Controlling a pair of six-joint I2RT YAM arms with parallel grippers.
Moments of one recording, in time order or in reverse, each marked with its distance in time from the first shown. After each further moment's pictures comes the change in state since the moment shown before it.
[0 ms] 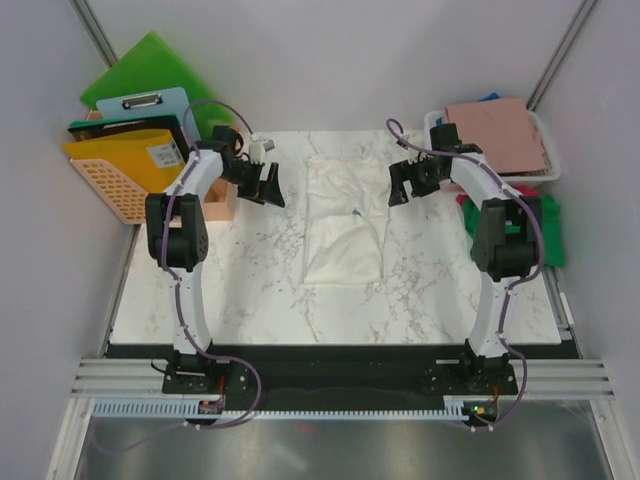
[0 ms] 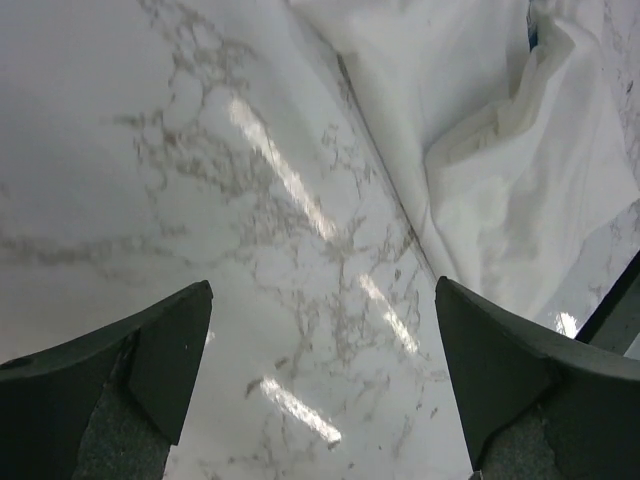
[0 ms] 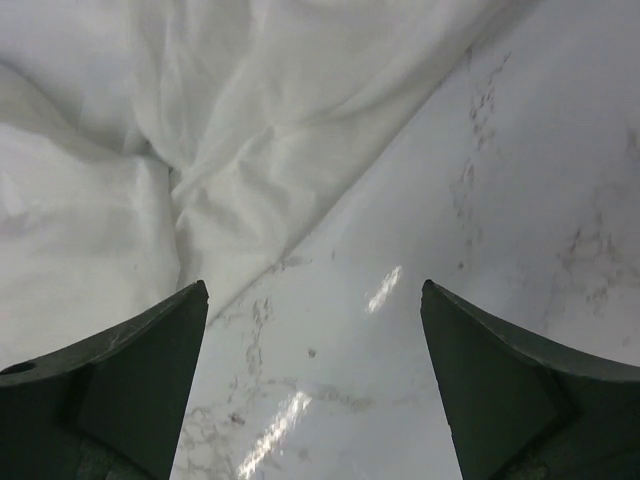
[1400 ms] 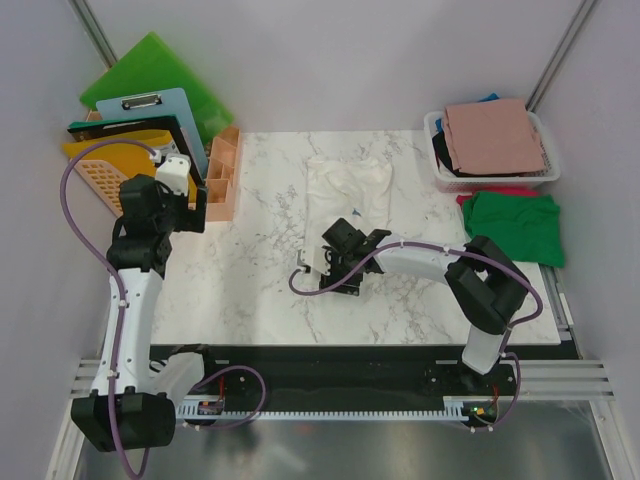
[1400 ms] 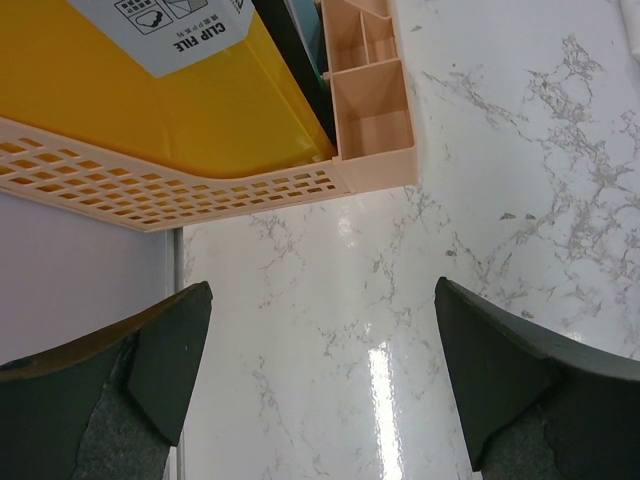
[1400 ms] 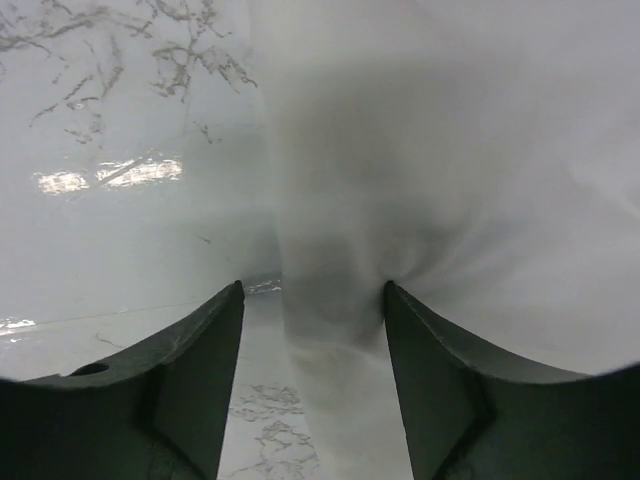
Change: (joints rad) left arm 0.183 -1.339 -0.980 0.418 -0.692 0.014; right arm 0.755 -0.379 -0.685 0.250 0.375 -0.413
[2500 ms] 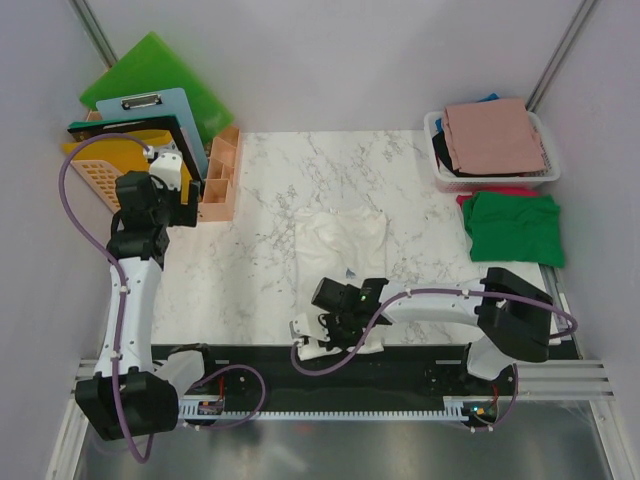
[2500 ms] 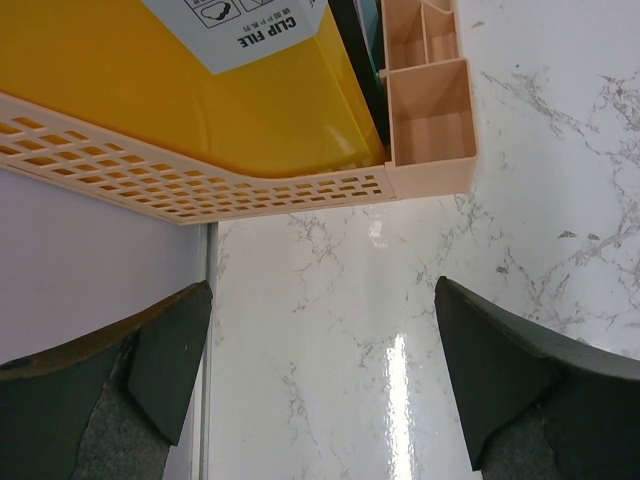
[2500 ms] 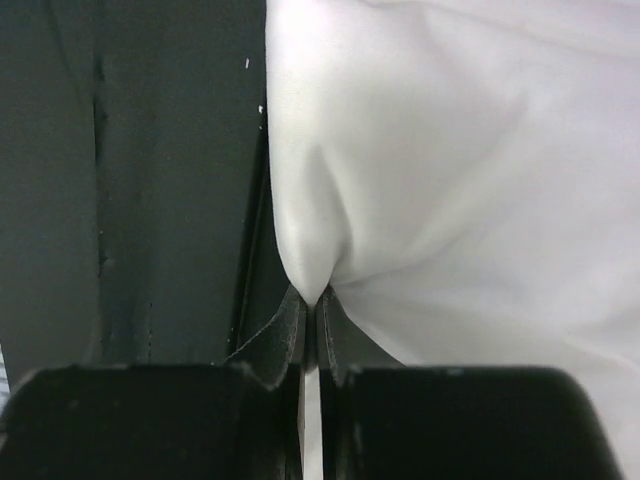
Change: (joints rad) left arm 0.060 0.068 -0.005 0.075 -0.030 0.030; right arm 0.353 -0.183 -0.181 -0.098 -0.162 0.125
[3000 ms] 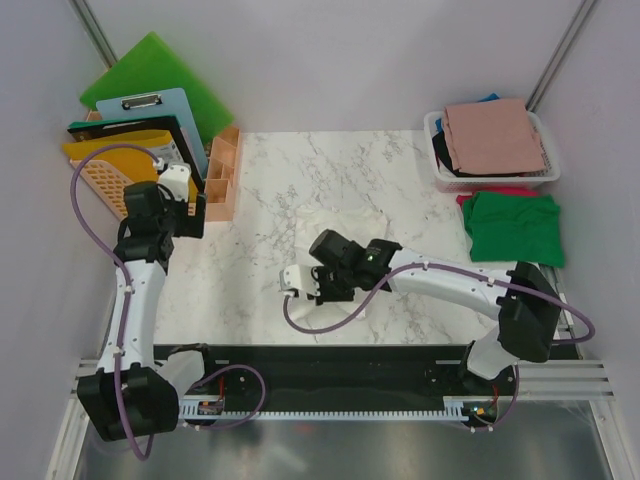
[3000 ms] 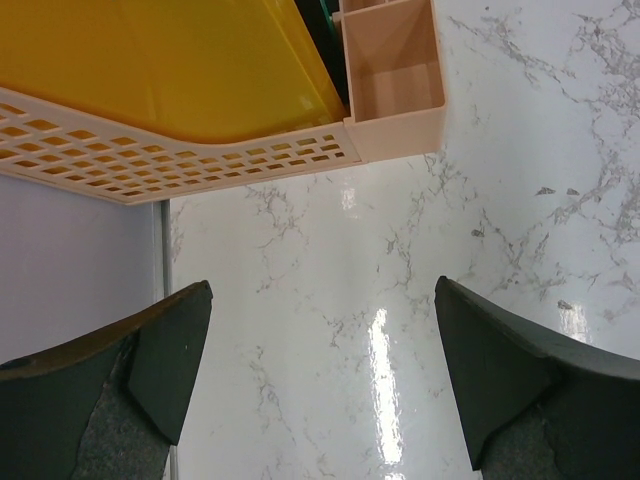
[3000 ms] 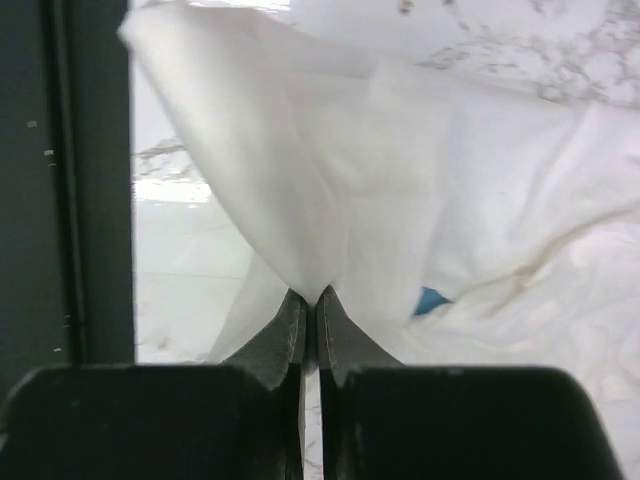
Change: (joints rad) left arm 0.004 -0.003 -0.089 0.006 0.058 0.002; right arm -0.132 -0.049 0.251 -0.101 0.115 -0.108
